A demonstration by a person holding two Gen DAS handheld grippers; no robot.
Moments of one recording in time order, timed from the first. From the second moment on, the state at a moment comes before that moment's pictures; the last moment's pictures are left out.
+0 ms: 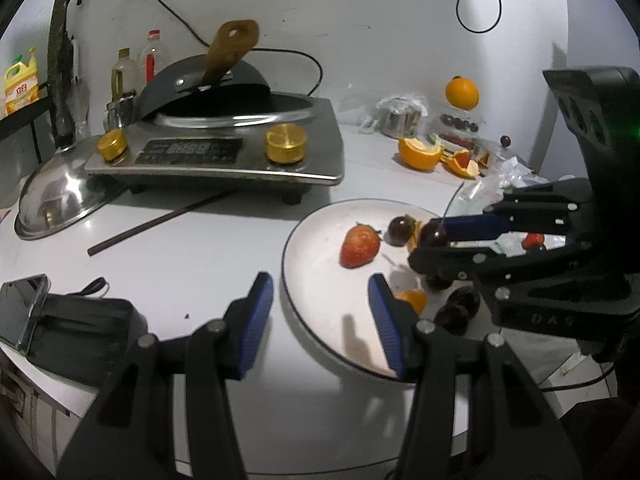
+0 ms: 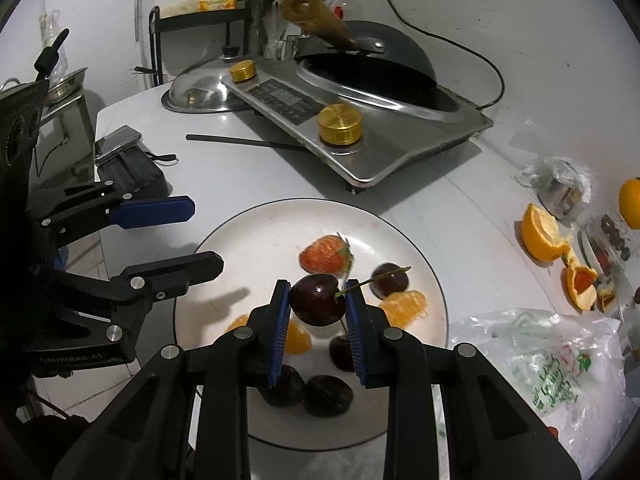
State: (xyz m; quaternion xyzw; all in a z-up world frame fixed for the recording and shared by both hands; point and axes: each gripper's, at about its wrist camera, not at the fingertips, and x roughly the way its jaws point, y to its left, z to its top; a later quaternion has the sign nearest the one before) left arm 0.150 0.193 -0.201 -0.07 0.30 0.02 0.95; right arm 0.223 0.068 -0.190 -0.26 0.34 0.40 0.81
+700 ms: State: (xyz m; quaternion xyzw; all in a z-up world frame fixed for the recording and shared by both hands) left arm 0.134 0.221 -0.208 -0.09 0.30 0.05 0.95; right arm 0.207 0.113 -0.205 -0.30 0.34 0.44 0.78
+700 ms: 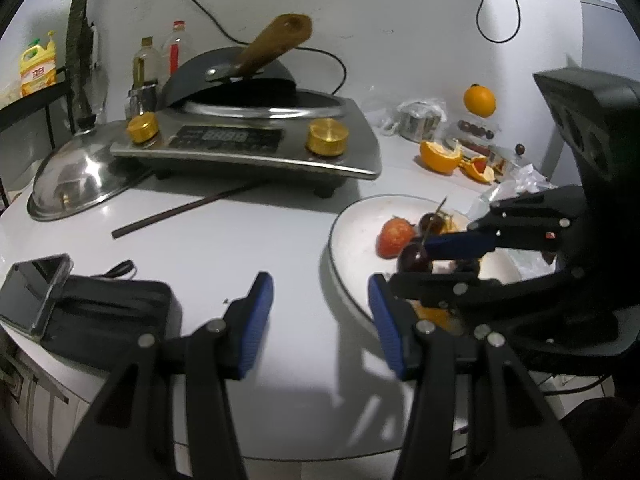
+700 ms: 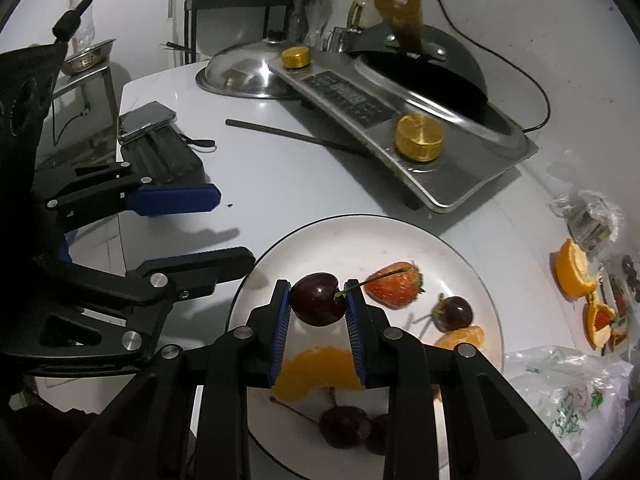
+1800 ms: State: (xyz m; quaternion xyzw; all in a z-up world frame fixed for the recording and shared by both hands) left arm 0.128 0.195 -0.192 -0.06 0.30 0.05 0.95; right arm 0.206 0.074 -0.180 -0.27 0.33 0.41 0.81
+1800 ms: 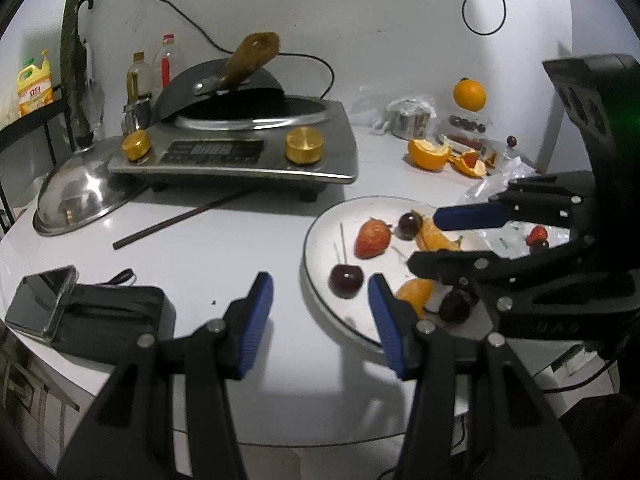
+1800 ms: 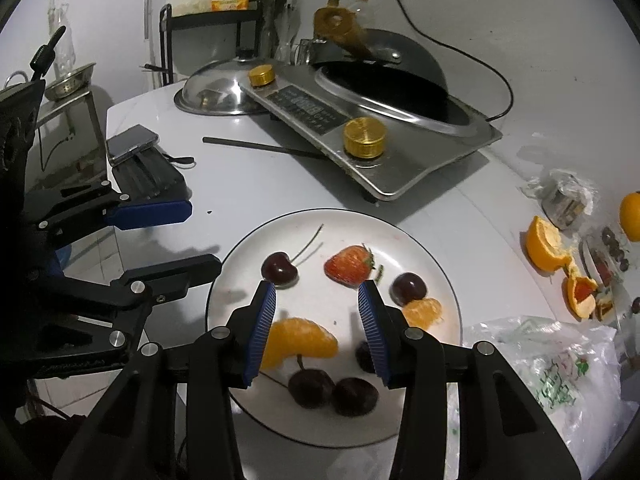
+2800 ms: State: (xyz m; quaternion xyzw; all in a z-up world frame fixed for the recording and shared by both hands) left arm 0.150 0.102 -0.162 0.00 0.30 0.02 0.95; right arm 0.219 -0.050 -0.163 -0.19 0.32 0.37 0.85
